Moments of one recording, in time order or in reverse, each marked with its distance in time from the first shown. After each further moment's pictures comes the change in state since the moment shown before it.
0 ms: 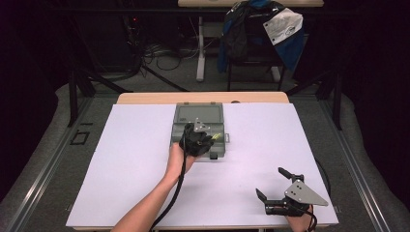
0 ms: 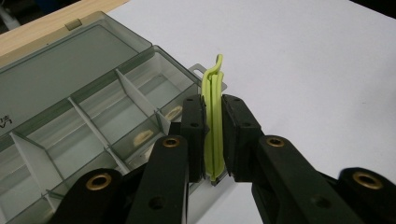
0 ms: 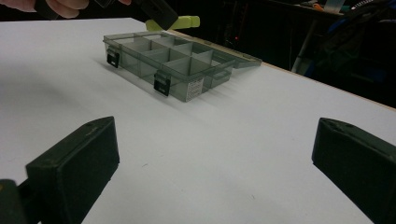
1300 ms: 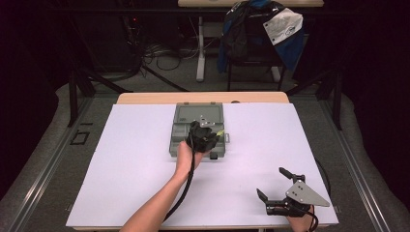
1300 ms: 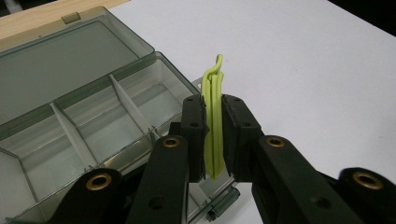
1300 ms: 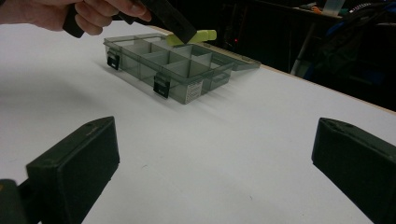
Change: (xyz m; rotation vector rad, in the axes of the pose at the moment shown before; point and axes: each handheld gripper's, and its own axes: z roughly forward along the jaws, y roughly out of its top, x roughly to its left) left arm 0.000 0.007 0.027 -0.012 0.018 -0.093; right arm -0.001 0.001 -0.003 -0.006 0.001 -0.006
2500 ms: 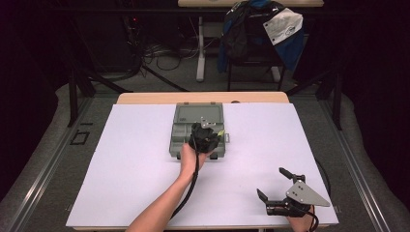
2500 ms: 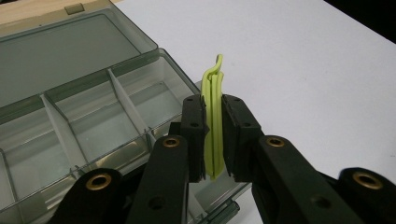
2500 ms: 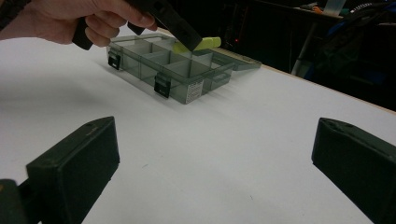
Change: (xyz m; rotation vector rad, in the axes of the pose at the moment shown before) left arm -0.003 -0.005 0.012 -0.019 0.023 -0.065; right arm 0.000 0.000 -0.001 0.001 0.004 0.000
